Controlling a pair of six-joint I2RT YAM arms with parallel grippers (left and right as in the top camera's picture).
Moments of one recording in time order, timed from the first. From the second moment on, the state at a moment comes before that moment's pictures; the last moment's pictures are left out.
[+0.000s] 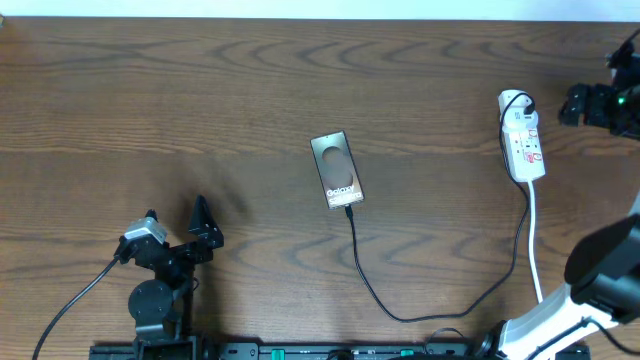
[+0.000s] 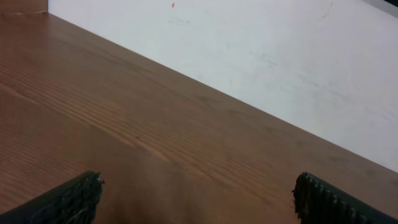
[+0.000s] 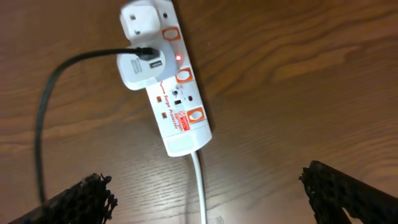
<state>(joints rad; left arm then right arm) 0.08 0.01 0.01 -0.11 -0.01 -0.40 -0.45 1.91 1.93 -1.26 -0.11 -0.19</state>
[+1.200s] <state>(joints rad) 0.08 0.01 0.01 -0.11 -0.01 -0.40 -0.12 1.42 1.83 -1.28 -0.10 -0.19</state>
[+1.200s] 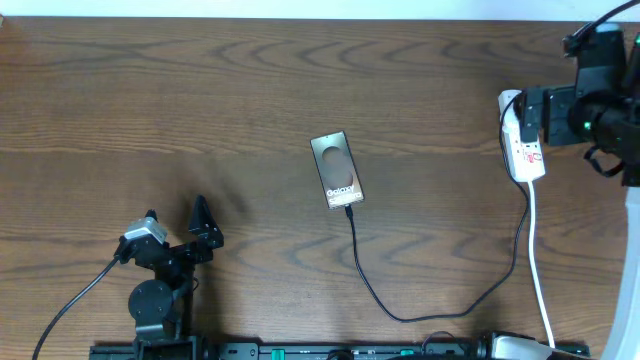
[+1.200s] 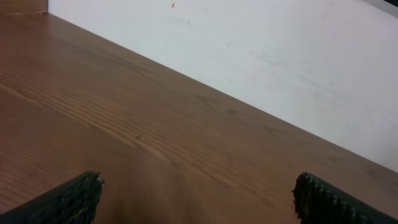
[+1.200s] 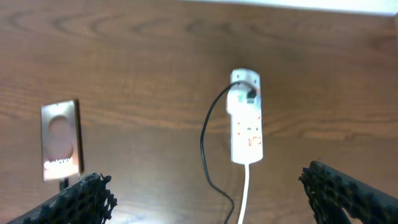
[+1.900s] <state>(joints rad) 0.08 0.01 0.02 -0.11 -0.01 -0.40 0.00 1.41 1.27 -0.75 -0.26 -0.19</state>
